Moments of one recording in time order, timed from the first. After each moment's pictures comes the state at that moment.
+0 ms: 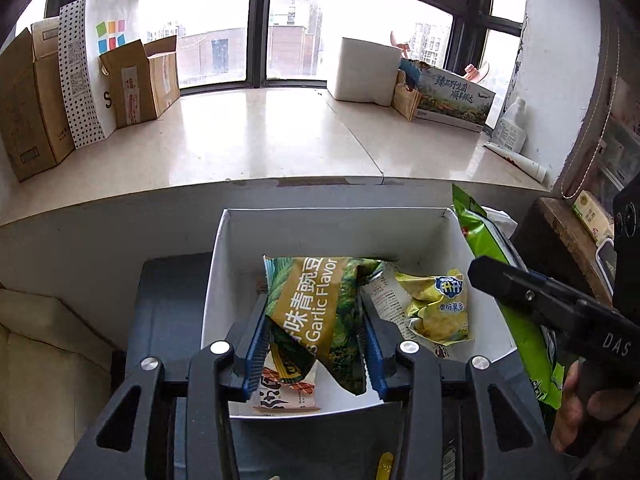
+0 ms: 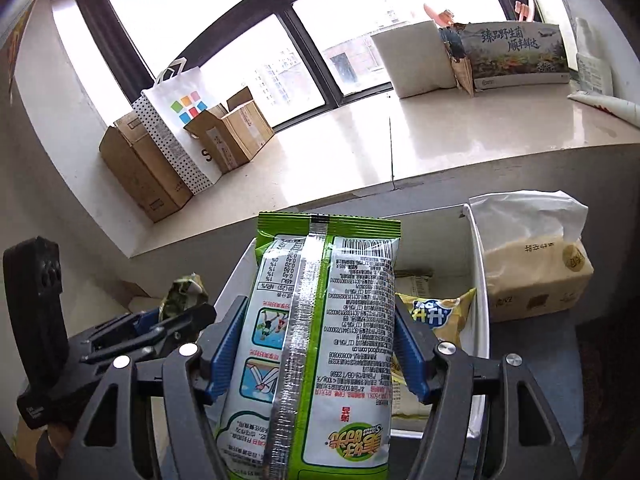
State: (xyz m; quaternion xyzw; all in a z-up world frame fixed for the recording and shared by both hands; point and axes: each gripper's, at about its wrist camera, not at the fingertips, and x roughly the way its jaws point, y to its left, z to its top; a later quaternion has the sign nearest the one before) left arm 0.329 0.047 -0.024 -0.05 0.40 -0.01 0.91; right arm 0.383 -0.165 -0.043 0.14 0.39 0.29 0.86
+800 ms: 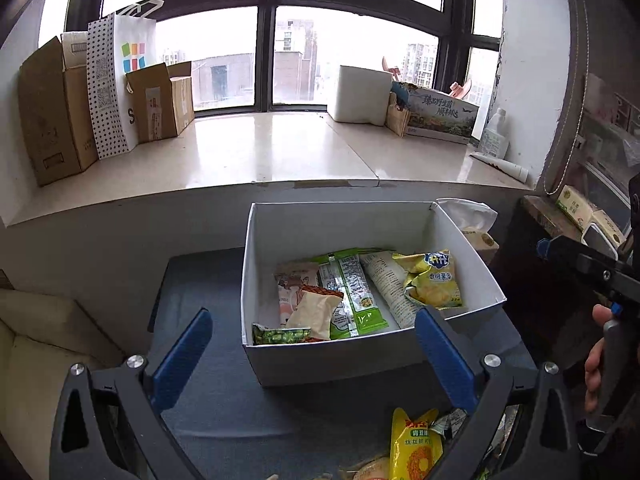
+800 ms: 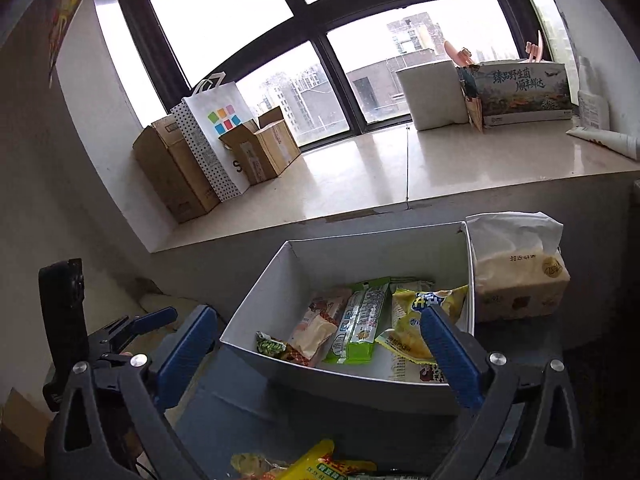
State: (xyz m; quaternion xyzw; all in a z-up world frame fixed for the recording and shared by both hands) left arm 0.226 0.055 -0.010 -0.04 0.34 0.00 0.94; right arm 0.296 -0.190 -0.011 0.11 0.32 0.32 0.88
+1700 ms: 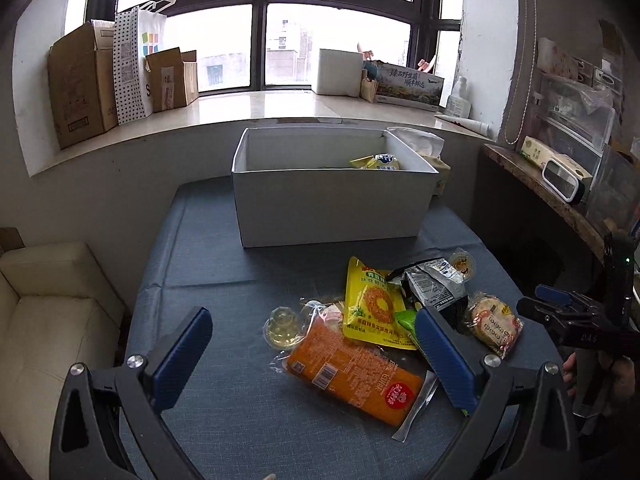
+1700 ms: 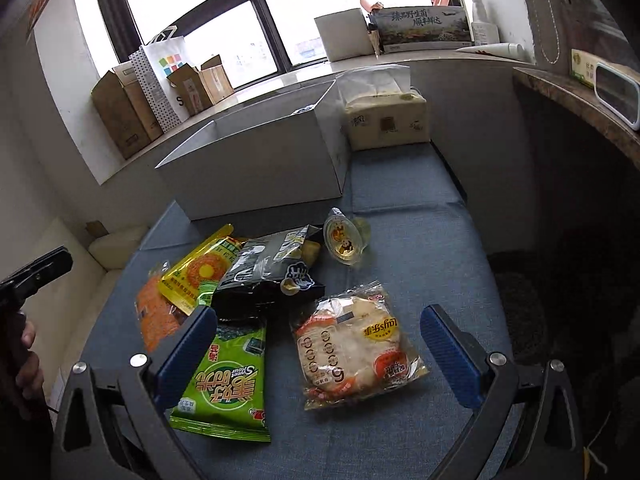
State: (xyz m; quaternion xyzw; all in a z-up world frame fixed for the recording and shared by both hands) left arm 0.050 0.005 -0.066 -0.03 0.35 -0.01 0.94; right arm 0.138 -0.302 -0.138 0.07 0.39 0.21 0.89
